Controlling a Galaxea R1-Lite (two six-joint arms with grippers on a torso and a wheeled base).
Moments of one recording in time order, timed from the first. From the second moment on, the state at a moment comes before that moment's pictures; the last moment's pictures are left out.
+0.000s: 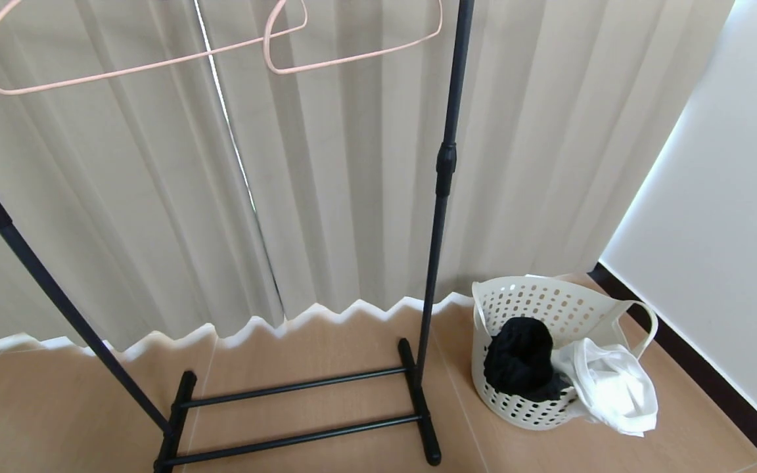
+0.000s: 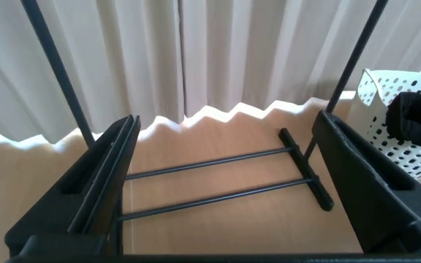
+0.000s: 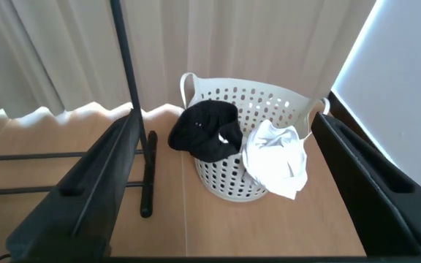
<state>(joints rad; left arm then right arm) -0.05 0.00 0.00 0.00 0.00 0.00 0.00 0.00 0.00 0.00 0.04 0.00</state>
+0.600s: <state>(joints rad) -0.05 0.00 0.00 0.00 0.00 0.00 0.00 0.00 0.00 0.00 0.04 0.00</state>
